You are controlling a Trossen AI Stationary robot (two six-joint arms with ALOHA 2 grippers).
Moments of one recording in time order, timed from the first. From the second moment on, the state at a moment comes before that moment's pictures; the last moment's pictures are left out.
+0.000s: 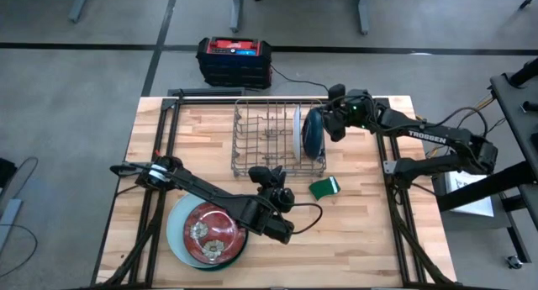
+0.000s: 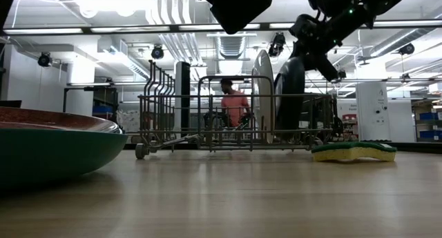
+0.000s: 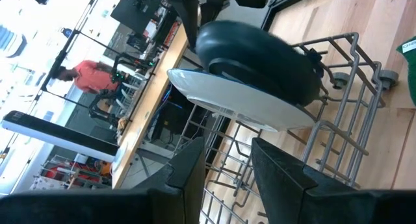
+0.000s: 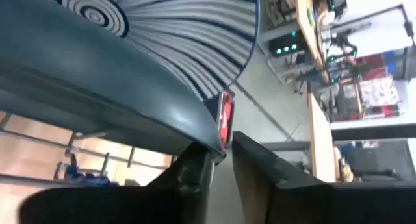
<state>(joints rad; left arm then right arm) -0.41 2.13 1.88 -1.03 -1.32 -0.36 -0.51 1.15 0.78 -0.15 0.08 -1.12</state>
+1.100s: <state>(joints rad) -0.49 2.13 2.01 -1.12 -1.23 -0.36 -0.52 0.91 0.78 -0.20 0.52 -0.60</state>
